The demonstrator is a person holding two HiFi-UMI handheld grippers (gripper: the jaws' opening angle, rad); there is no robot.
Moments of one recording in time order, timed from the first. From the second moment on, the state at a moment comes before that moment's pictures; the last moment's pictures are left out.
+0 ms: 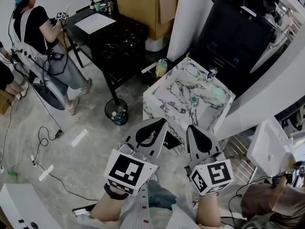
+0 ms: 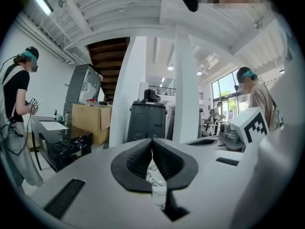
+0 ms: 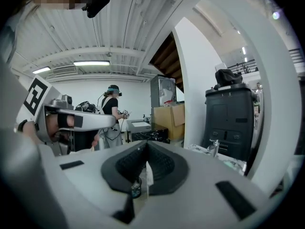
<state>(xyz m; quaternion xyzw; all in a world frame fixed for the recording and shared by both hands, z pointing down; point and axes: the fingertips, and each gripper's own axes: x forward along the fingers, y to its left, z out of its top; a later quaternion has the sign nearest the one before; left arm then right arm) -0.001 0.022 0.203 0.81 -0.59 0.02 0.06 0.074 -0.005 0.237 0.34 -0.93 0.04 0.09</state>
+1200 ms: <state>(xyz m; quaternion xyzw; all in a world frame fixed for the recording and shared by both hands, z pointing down) -0.002 -0.219 0.229 0.92 -0.37 0.06 0.06 0.085 -0.216 0.253 0.56 -0.82 0.07 0.09</state>
